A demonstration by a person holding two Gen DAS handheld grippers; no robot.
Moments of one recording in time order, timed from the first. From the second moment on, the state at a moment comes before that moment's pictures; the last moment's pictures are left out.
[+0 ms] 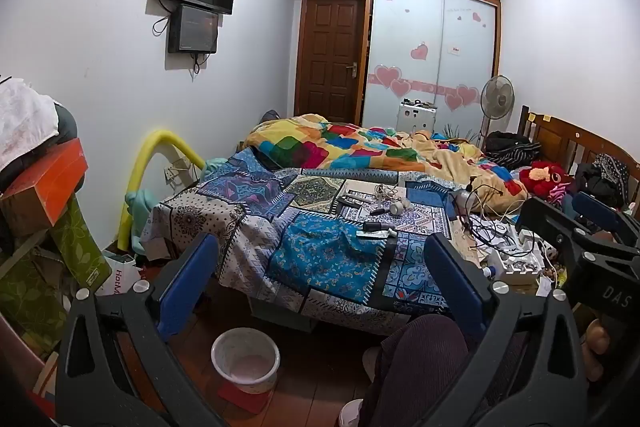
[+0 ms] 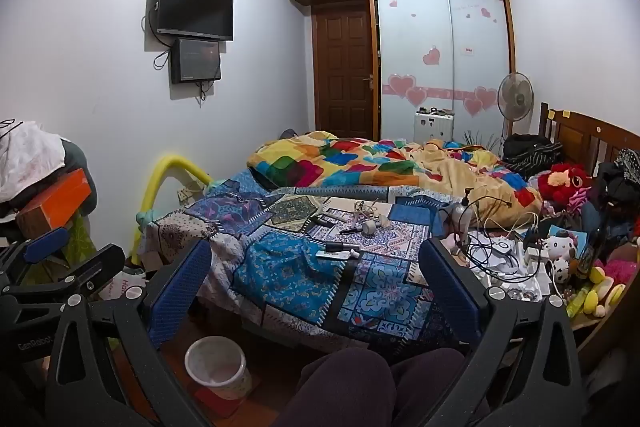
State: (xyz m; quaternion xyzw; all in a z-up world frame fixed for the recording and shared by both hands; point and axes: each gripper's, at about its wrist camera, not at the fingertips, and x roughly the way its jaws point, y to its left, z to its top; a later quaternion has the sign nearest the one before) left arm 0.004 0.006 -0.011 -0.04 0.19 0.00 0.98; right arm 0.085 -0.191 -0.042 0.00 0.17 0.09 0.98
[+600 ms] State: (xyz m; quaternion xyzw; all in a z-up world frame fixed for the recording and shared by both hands) left arm 0.004 0.006 -0.011 -0.04 0.19 0.00 0.98; right arm 0.085 -0.191 -0.042 0.00 0.17 0.09 0.98
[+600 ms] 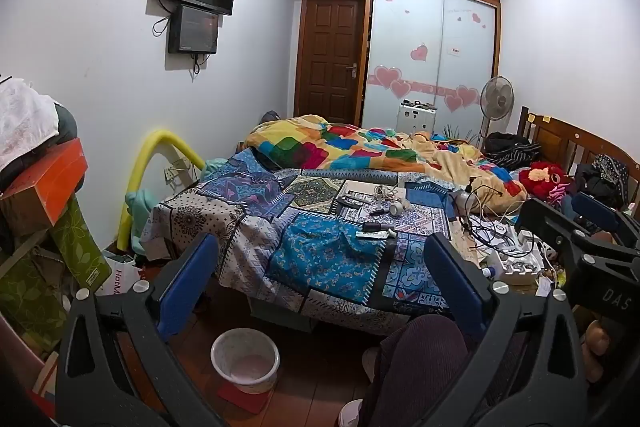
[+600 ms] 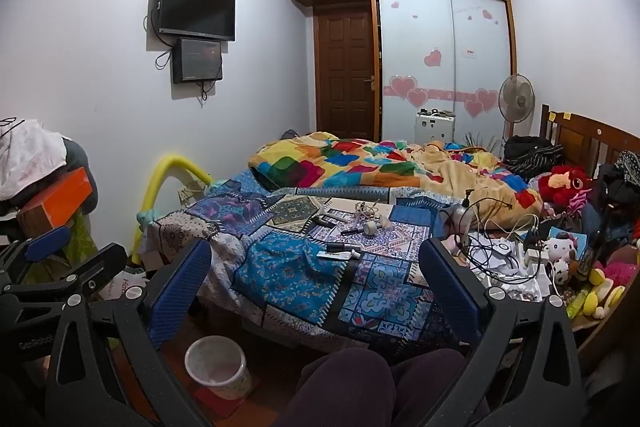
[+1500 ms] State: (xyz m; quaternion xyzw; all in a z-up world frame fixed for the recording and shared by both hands) left arm 0.125 -0.006 -0.022 -0.05 0.24 0.01 0.97; right arm 0.182 -0.240 -0.048 0.01 0.20 0.04 0.98
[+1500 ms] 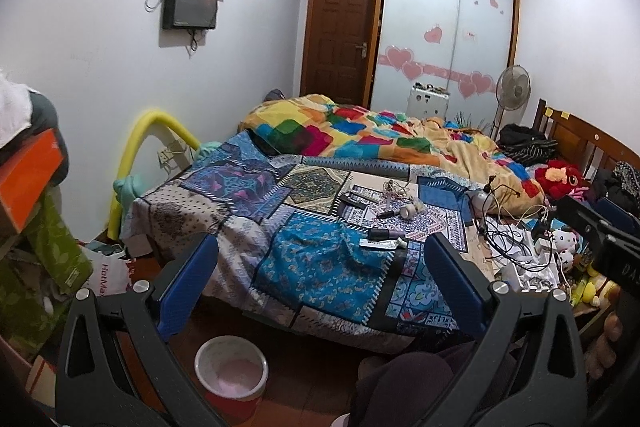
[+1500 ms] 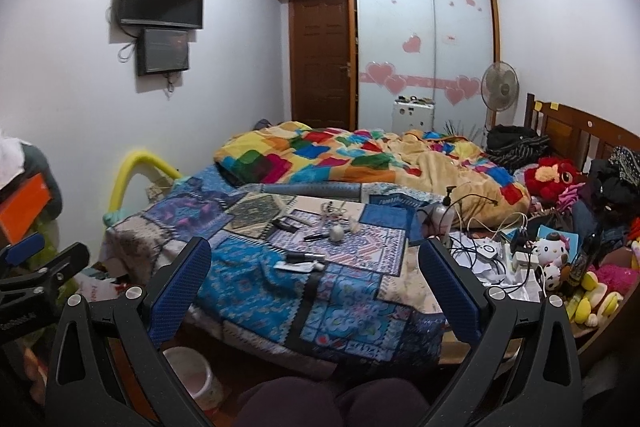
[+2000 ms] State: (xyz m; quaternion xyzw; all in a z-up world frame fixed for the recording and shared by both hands) left arm 0.283 -0.047 -0.080 -0.04 0.32 0.00 0.95; right arm 0.327 -0.287 -0.105 -0.02 0.31 0.08 0.95
